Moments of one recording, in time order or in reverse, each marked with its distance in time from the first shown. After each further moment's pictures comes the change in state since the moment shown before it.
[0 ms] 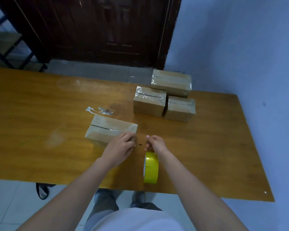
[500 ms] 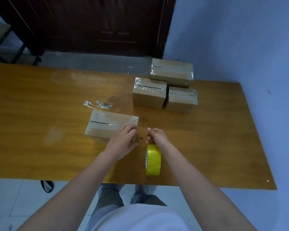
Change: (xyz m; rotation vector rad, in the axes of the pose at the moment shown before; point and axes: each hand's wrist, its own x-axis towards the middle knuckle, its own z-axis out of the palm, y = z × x) left_hand 0.011 -0.001 0.012 -0.125 -0.047 -0.134; right_hand 0.011 0.002 -0.001 0.062 -0.005 0.028
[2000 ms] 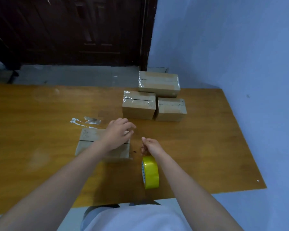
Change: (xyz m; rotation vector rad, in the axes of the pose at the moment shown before) left_hand 0.079 -0.027 -0.037 -0.098 -0.059 0.099; right_hand 0.005 -0.008 -0.002 -0.007 0.005 -0.012
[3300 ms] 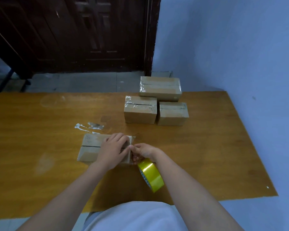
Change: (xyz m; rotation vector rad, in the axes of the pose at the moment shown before) left_hand -0.038 0.008 0.022 0.147 0.070 -0.145; right_hand 0.018 -0.015 0.015 -0.242 -0.434 -0.001
